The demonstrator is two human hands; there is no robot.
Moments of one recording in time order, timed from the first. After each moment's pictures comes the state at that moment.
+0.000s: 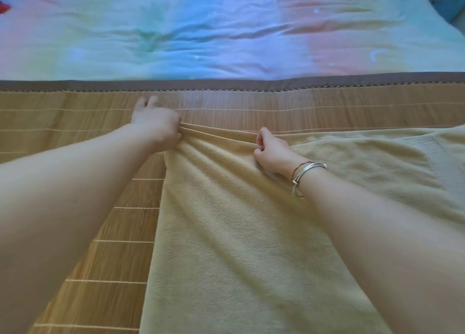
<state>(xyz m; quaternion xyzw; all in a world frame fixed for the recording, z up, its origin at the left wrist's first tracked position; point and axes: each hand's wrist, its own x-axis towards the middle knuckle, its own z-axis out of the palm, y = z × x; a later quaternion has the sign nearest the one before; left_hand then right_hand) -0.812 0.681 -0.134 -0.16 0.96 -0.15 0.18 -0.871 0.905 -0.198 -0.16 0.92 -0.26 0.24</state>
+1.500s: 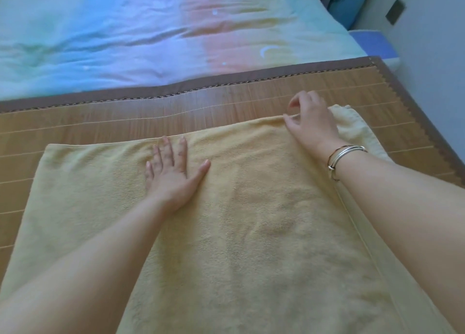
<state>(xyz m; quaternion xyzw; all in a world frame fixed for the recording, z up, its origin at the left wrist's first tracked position) -0.831 0.916 -0.233 -0.18 0.96 0.19 0.14 -0.964 1.177 -0.182 -0.12 0.97 -0.19 -0.06</state>
